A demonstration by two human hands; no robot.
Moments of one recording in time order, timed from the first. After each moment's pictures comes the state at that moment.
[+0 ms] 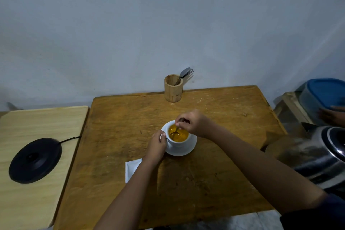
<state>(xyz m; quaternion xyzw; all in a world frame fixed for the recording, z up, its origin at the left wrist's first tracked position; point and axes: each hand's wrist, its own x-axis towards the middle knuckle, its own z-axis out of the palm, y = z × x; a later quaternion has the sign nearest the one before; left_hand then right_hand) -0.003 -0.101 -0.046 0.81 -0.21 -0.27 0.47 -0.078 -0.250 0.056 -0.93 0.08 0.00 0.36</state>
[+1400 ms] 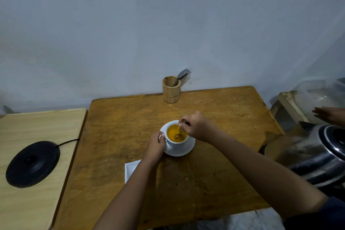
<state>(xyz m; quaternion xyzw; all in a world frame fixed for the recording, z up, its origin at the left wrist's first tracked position) 0.001 -0.102 -0.049 0.81 -0.22 -0.28 0.46 -0.088 -0.245 0.050 -0.96 0.09 -0.09 0.27</state>
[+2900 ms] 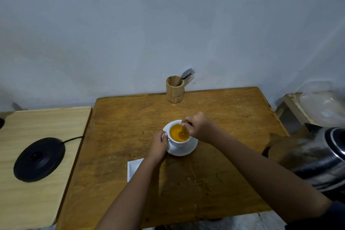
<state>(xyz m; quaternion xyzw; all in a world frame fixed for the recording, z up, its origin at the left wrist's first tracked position) -0.003 -0.100 -0.042 0.81 -0.21 -0.28 0.47 -0.090 -0.245 0.045 -0.96 0.07 -0.14 0.24</state>
